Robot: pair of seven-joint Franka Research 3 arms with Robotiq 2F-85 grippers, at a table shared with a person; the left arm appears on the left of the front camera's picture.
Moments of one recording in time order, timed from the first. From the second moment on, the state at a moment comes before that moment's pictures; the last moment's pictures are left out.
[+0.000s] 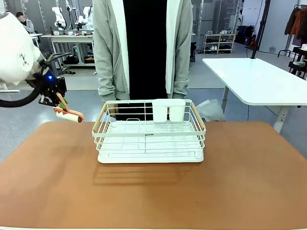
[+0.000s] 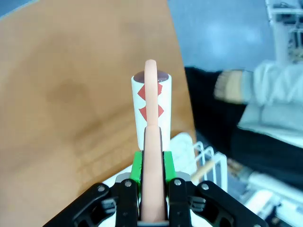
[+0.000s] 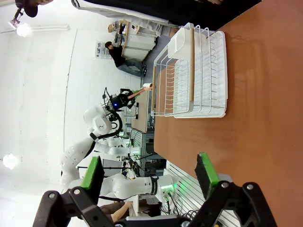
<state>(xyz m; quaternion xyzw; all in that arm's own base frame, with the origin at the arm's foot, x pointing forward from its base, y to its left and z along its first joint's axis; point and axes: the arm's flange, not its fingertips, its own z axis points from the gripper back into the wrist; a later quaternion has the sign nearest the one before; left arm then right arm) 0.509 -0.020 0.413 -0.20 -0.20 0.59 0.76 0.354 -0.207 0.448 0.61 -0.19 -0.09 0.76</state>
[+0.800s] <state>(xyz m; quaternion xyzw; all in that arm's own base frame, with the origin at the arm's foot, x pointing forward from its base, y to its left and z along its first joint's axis) 0.518 -0.014 0.351 -0.23 -0.17 0.64 0.71 0.354 -0.207 0.448 0.61 -0.19 -0.09 0.76</state>
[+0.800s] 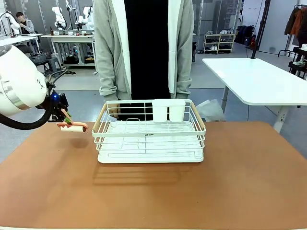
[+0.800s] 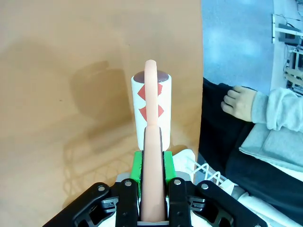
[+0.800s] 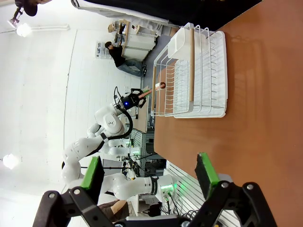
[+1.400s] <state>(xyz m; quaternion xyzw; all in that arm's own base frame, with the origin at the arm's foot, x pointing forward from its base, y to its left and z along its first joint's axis) 0.516 -0.001 0.327 -0.22 -0.14 0.65 0.72 0.354 -0.207 0.448 0.61 -0.19 -0.09 0.76</state>
